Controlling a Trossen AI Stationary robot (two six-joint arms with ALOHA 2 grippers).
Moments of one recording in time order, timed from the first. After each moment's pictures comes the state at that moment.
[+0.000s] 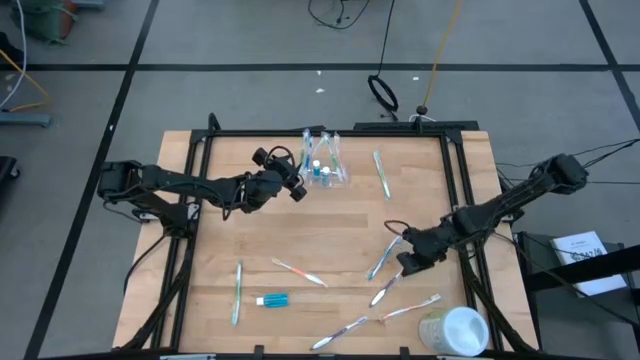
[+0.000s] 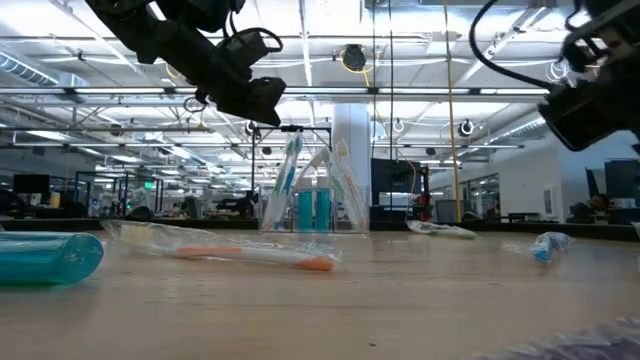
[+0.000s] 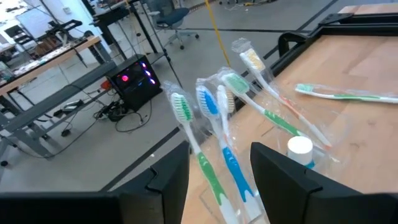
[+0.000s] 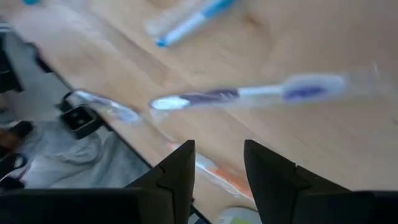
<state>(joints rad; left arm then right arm) 0.09 1.44 0.76 0.28 -0.80 0.02 0.42 1.02 0.43 -0.28 -0.26 1.65</state>
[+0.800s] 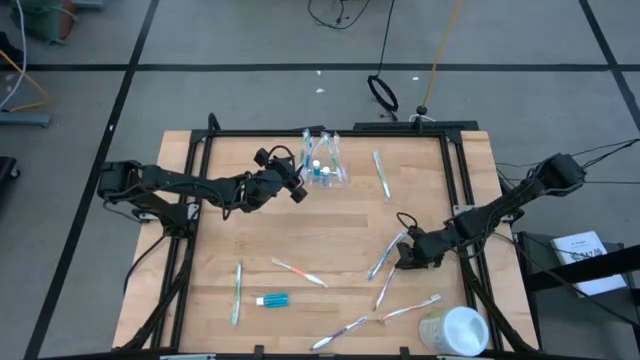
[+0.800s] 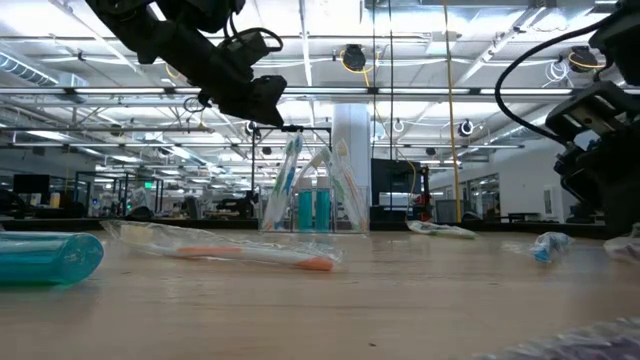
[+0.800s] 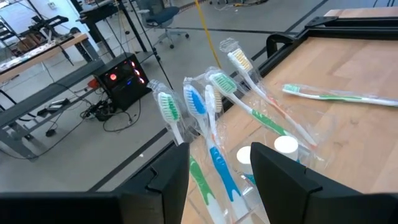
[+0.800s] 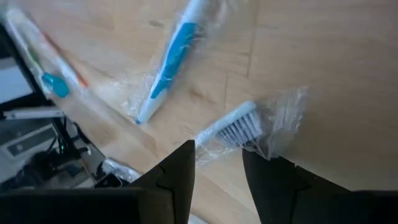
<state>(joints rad) 0.09 1.44 0.76 0.28 -0.76 0.00 0.44 1.10 0.14 0.11 0.00 1.87</state>
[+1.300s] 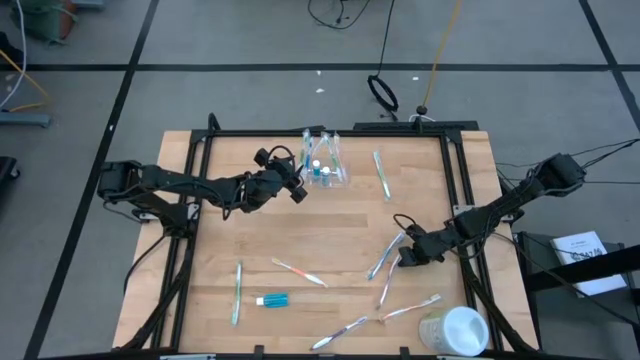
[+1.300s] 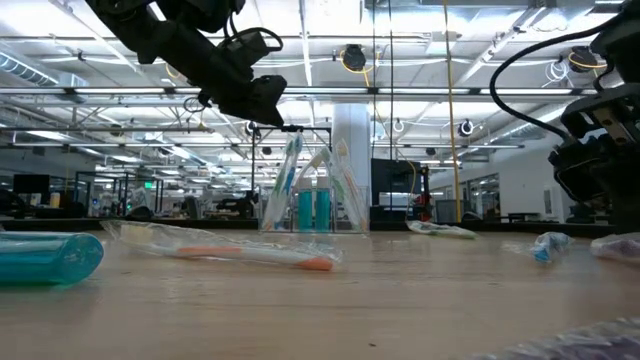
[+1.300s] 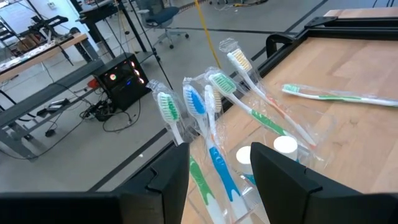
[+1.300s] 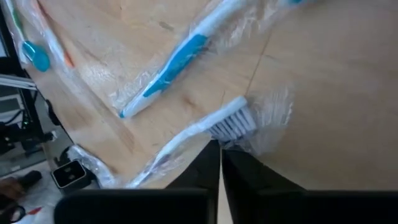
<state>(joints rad) 0.09 1.44 0.76 0.28 -0.76 0.00 0.44 1.10 0.12 0.14 0.01 1.65</state>
